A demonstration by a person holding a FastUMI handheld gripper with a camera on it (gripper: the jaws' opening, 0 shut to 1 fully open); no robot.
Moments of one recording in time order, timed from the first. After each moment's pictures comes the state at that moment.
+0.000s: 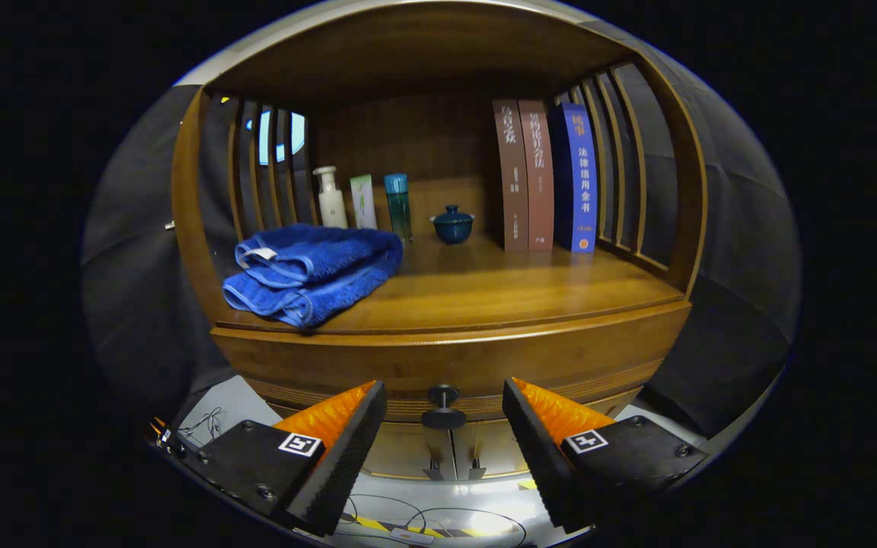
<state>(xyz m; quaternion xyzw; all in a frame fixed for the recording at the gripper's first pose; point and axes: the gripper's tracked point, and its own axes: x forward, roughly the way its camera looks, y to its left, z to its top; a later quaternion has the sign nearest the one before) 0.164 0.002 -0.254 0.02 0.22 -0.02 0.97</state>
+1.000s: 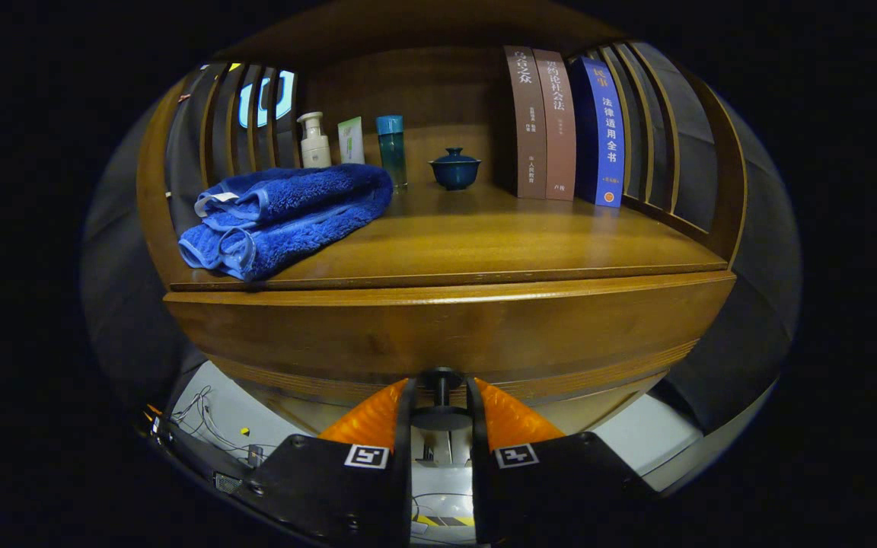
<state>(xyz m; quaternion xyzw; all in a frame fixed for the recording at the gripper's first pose) 0.174 0.001 -0.302 0.01 0.28 -0.02 0.96</state>
